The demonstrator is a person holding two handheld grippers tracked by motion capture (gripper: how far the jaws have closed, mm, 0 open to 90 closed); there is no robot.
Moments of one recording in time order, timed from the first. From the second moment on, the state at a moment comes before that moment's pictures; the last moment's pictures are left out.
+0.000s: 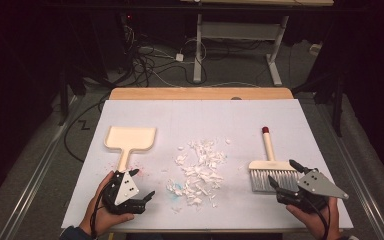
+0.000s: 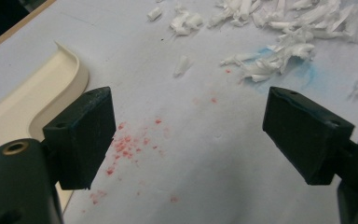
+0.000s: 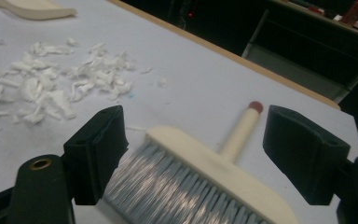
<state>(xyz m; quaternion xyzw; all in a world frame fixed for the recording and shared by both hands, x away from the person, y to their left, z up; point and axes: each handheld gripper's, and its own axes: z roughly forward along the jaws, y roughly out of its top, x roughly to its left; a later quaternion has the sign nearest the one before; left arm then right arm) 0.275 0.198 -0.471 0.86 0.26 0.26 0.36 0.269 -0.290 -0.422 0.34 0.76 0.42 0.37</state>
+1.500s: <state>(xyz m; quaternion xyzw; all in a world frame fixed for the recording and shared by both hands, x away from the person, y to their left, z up) 0.273 0.193 -0.477 0.87 0.24 0.25 0.34 0.428 -0.288 -0.459 0.54 0.78 0.23 0.20</state>
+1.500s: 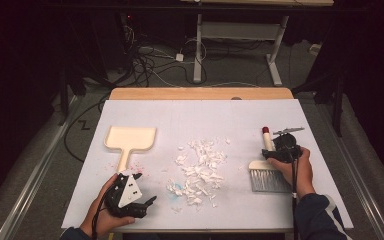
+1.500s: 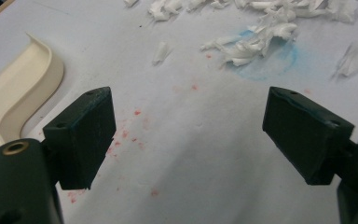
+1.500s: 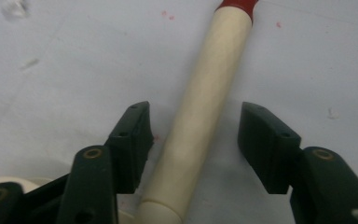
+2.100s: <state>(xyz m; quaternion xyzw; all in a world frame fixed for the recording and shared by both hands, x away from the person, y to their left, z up) 0.272 0.191 -0.477 0.88 0.24 0.25 0.34 0.432 -0.284 -0.458 0.54 0.78 0.23 0.20</state>
